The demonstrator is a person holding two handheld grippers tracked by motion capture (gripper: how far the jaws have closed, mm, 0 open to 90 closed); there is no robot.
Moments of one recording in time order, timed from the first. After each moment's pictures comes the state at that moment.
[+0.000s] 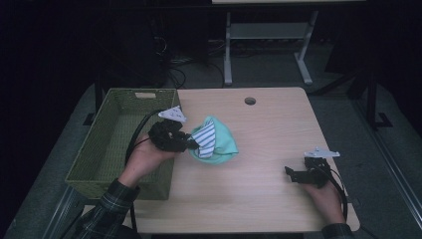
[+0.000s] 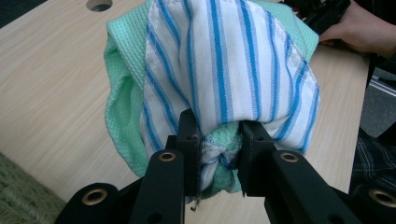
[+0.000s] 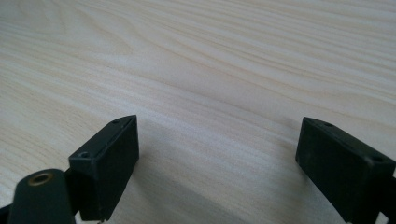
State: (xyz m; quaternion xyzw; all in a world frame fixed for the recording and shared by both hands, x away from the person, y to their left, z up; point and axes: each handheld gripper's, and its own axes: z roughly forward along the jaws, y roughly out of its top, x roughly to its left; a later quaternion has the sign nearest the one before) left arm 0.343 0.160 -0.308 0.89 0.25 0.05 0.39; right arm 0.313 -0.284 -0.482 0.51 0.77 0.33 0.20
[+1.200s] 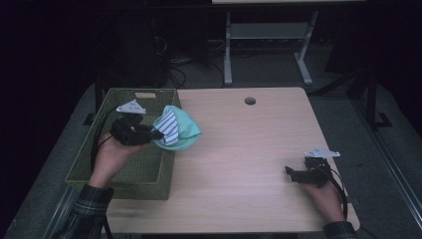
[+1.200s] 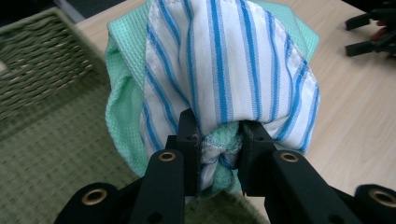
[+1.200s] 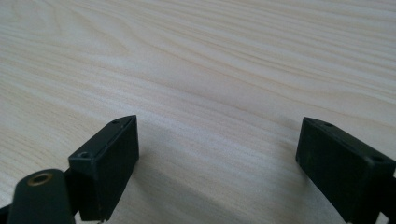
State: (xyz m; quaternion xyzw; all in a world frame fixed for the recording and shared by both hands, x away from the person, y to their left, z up) left arm 0.346 0.248 -0.299 0.85 0.36 0.13 0.37; right arm 0.313 -0.284 -0.482 0.51 0.76 0.33 0.20
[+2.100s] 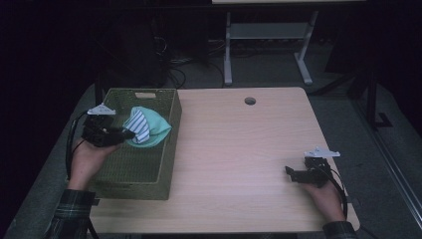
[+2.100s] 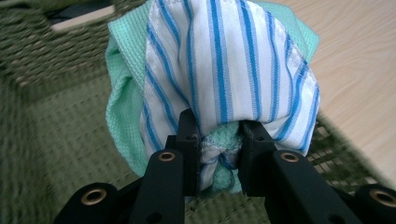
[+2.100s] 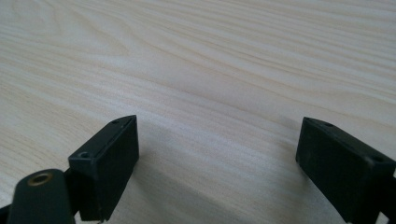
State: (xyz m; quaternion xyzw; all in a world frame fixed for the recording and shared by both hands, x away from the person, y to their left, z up) left arm 0.349 0.320 -0.318 0.81 0.45 0.17 0.34; right arm 0.313 -0.284 -0.482 0.51 0.76 0.33 0.20
